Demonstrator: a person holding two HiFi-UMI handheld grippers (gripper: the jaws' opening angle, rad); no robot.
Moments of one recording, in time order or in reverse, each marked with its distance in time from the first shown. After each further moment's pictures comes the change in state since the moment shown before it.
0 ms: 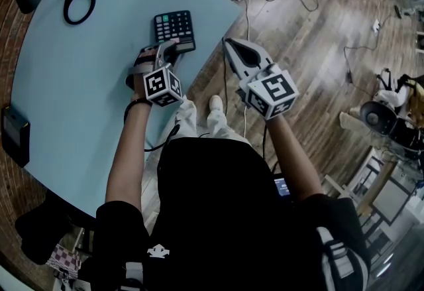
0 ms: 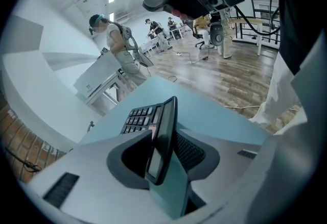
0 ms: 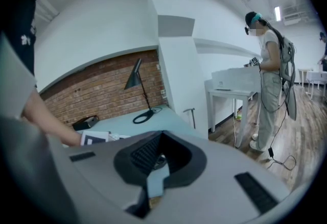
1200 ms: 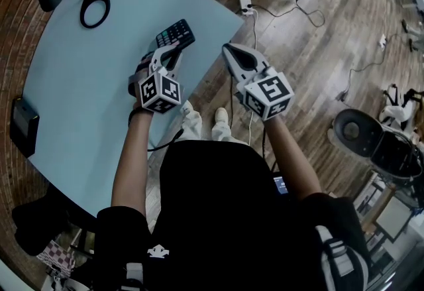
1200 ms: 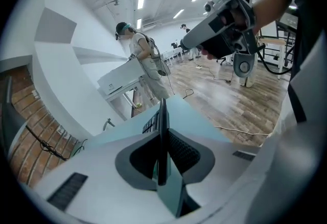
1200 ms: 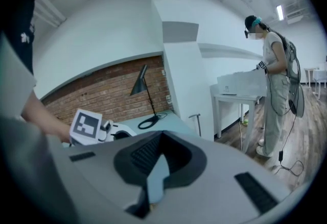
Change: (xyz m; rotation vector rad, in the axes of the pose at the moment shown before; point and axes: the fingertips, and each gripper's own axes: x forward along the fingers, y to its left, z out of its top) left arm -0.058 0.047 0.034 -0.223 -0.093 0.143; right arm -0.002 0.006 0.017 -0.023 -0.054 0.069
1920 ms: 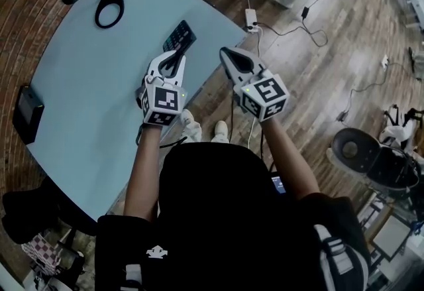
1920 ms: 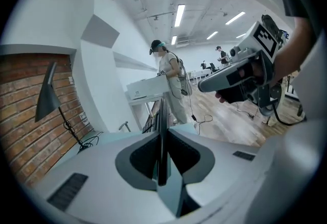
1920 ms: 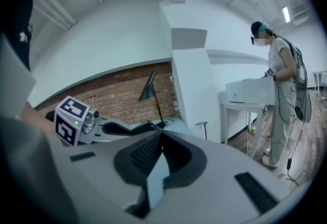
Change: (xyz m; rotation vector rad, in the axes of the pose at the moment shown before) left arm -0.065 0.022 0.049 -0.342 -0.182 0.217; right arm -0.006 0.016 0.022 -0.054 -0.049 0.077
